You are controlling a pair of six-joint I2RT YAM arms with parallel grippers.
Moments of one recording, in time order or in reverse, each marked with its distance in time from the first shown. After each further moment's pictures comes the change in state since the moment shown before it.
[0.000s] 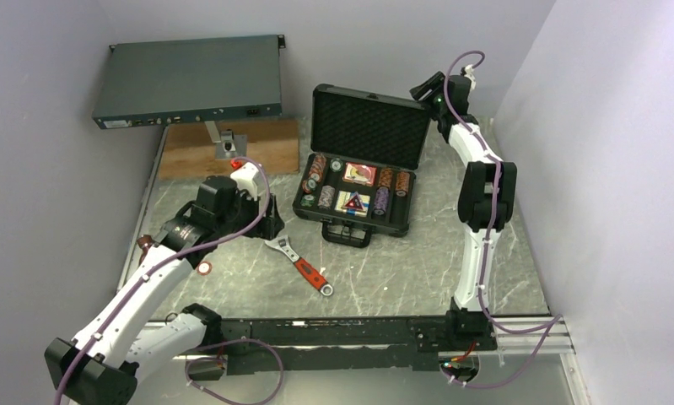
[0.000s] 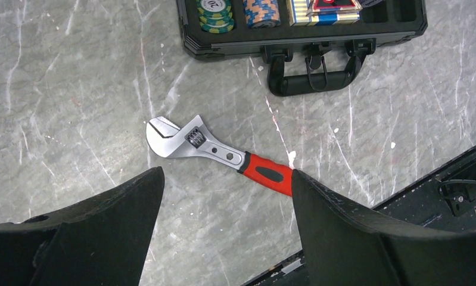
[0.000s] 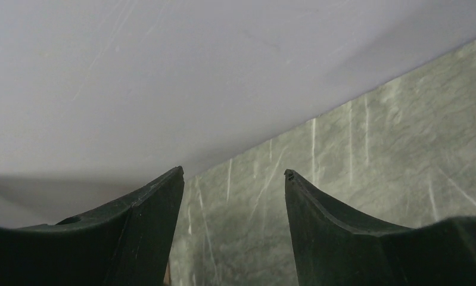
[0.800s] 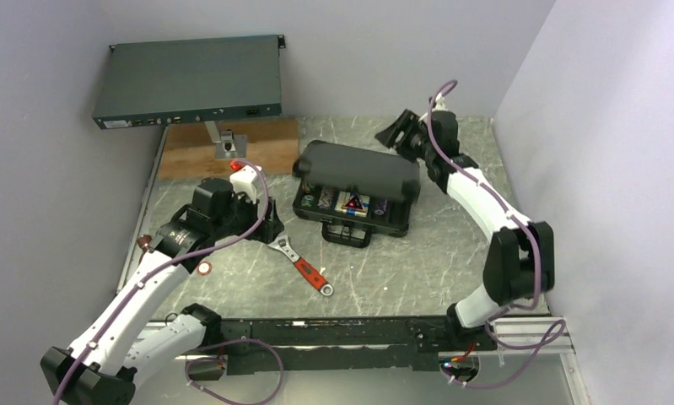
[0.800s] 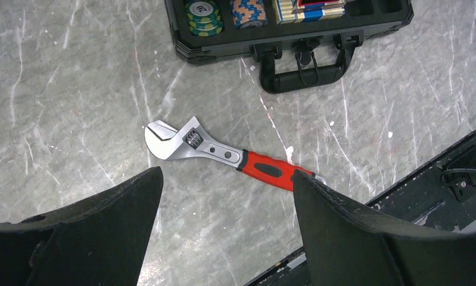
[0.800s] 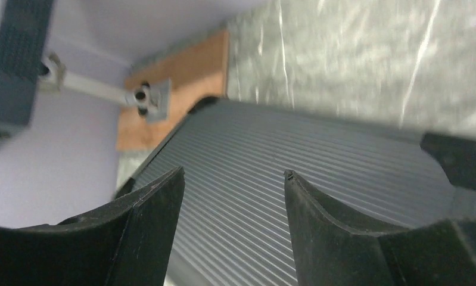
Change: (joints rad) left arm -0.001 -0.033 0.000 -0.007 0.034 0.055; right arm 0.210 -0.662 -0.661 -0.039 -0.121 -0.094
